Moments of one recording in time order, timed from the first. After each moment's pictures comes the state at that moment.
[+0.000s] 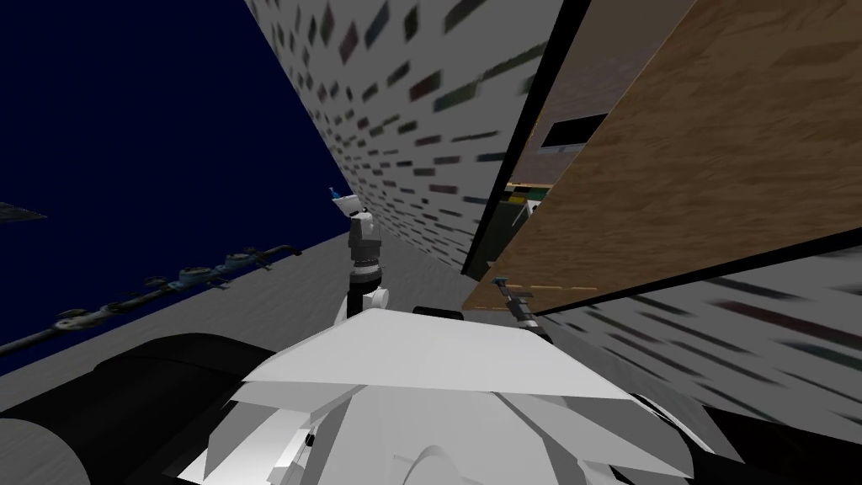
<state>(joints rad) 0.03 -0.47 0.10 -0.38 -0.01 -1.27 -0.47</state>
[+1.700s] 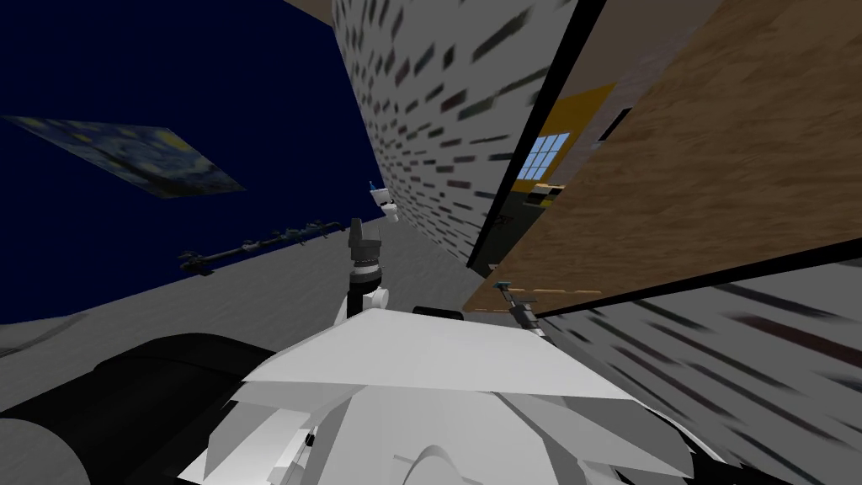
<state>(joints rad) 0.08 -0.49 0.12 -0.38 -0.02 -1.33 -0.48</state>
